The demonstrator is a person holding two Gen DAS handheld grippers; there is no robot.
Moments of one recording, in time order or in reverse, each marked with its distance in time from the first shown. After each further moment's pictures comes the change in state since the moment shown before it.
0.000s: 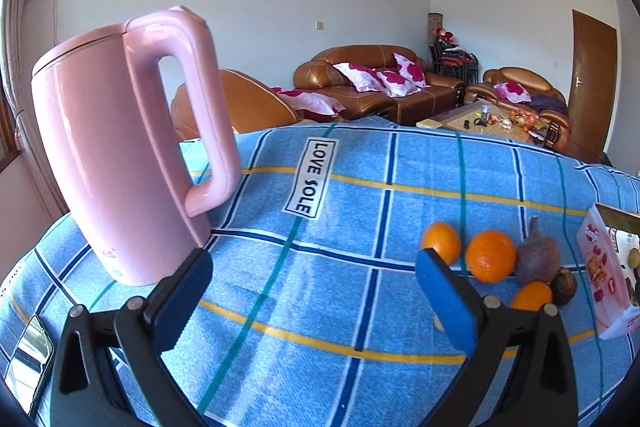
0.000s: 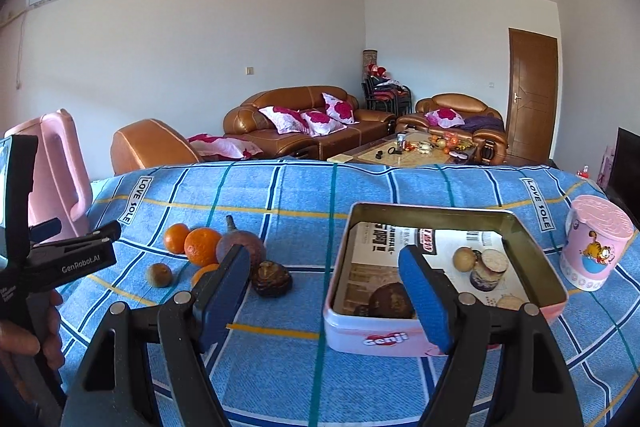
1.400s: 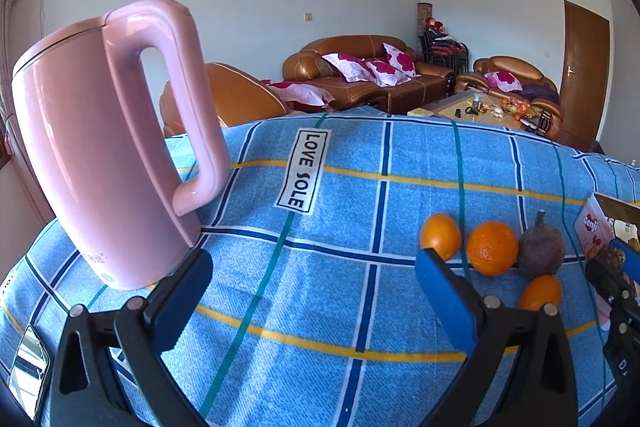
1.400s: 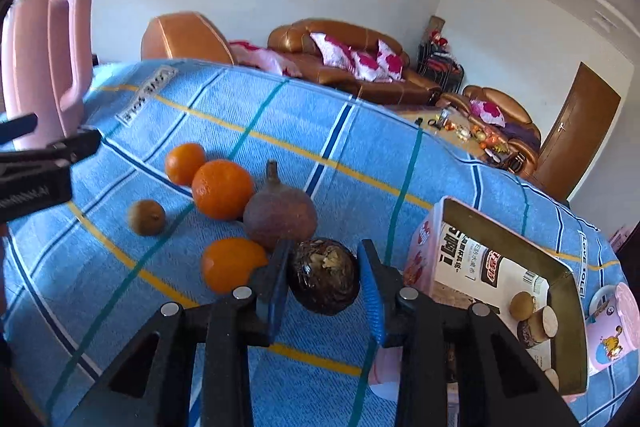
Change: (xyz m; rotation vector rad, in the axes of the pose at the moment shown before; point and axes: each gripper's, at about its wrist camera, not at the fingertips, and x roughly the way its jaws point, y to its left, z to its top) left arm 0.007 -0.003 0.000 0.048 0.024 -0.058; right arm 0.055 0.039 0.010 -0.241 0.159 0.062
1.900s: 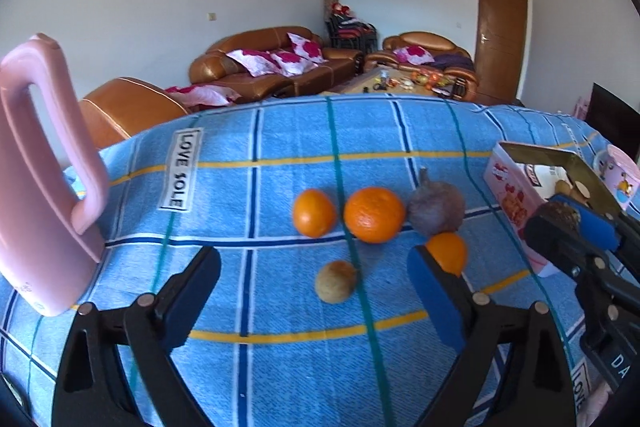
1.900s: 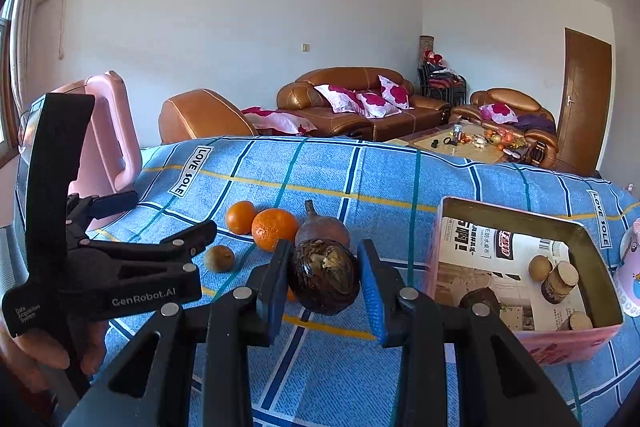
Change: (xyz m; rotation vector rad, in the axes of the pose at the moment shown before) left arm -0.005 -0.049 -0.006 0.168 0.065 -0.328; right arm -0.030 0.005 -0.011 0.171 -0.122 0.108
